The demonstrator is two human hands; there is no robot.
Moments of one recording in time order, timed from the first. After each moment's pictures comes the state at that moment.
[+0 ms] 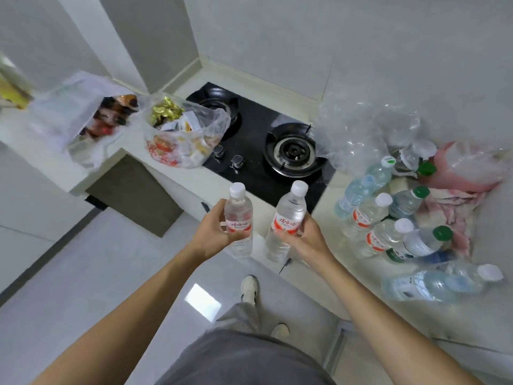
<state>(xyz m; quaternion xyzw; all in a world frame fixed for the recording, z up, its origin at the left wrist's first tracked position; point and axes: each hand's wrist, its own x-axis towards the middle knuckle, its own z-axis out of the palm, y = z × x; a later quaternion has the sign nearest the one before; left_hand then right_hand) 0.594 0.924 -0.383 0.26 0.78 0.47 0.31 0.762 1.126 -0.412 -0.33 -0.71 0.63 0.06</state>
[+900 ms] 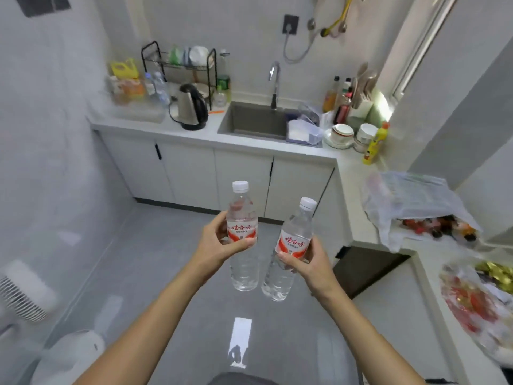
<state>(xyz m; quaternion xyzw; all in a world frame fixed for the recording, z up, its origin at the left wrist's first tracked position) 0.535 0.292 -0.277 -0.15 0.72 0.67 -0.12 0.445 0.525 -0.287 0.13 -0.74 0.63 -0.21</state>
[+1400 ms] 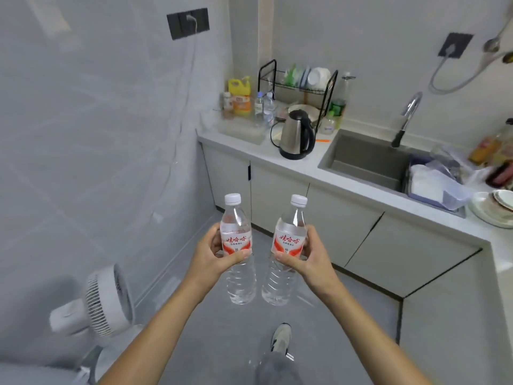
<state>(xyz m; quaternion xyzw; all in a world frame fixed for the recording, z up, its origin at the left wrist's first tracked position) 0.503 0.017 -0.290 -0.34 0.67 0.61 -0.25 0.310 0.181 -0.296 0.32 -0.68 0.57 -0.32</state>
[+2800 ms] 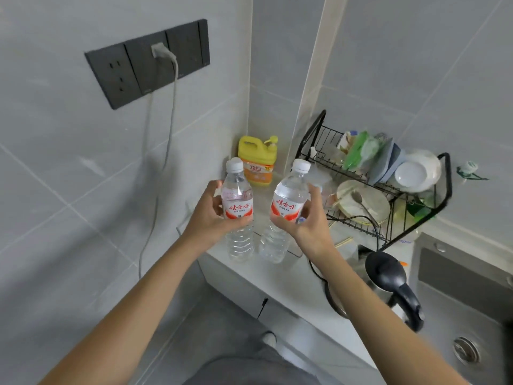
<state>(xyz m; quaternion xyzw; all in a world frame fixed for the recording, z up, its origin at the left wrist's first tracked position) 0.047 -0.697 -0.270 -0.34 0.73 0.55 -0.23 -0.134 -0.537 -0.266 0.34 -0.72 0.55 -0.24</state>
